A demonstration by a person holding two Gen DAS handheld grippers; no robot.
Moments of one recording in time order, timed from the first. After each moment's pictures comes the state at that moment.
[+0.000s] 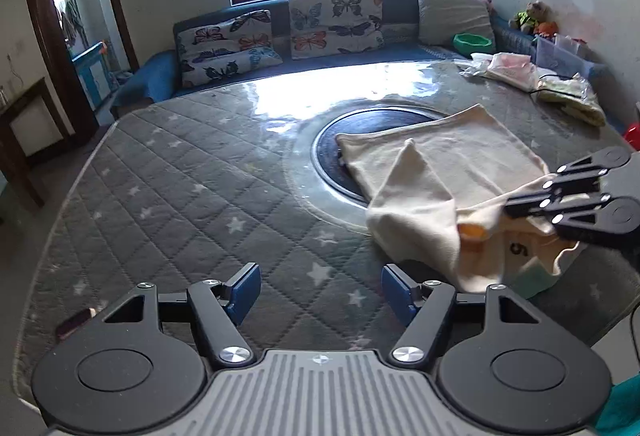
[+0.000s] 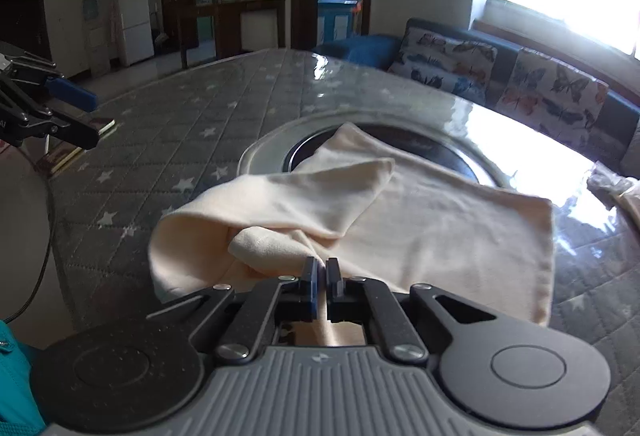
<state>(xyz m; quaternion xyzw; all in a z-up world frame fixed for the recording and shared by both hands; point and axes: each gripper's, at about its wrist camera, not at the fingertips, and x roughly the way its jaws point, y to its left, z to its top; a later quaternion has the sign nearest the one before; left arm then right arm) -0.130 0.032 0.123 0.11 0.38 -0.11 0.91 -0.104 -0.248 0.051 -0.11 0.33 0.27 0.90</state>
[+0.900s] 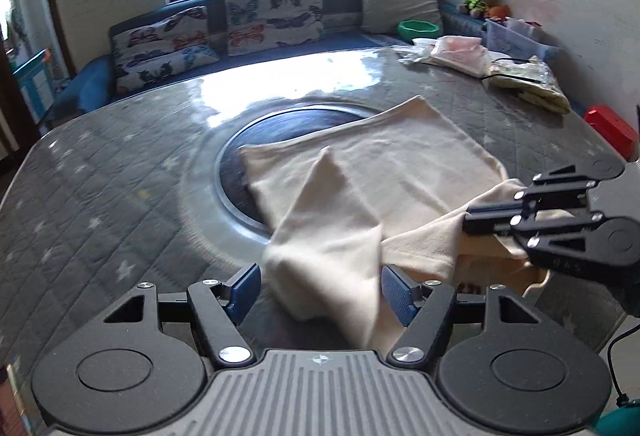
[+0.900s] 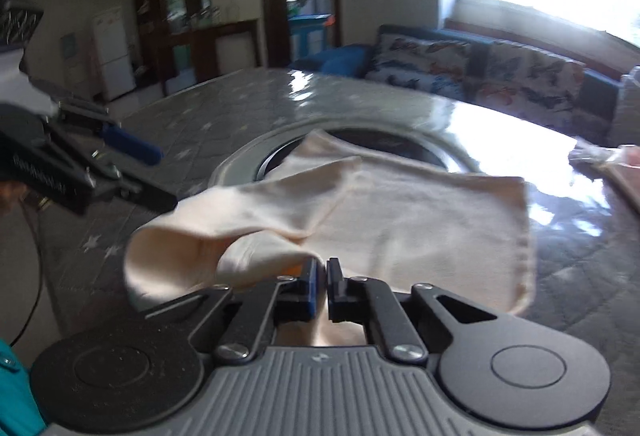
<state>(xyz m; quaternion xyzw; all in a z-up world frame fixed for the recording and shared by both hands) -0.070 -0.060 0.085 0.11 0.39 -0.22 0.89 -0.105 -0.281 0.046 -0.05 0.31 0.23 0.92</state>
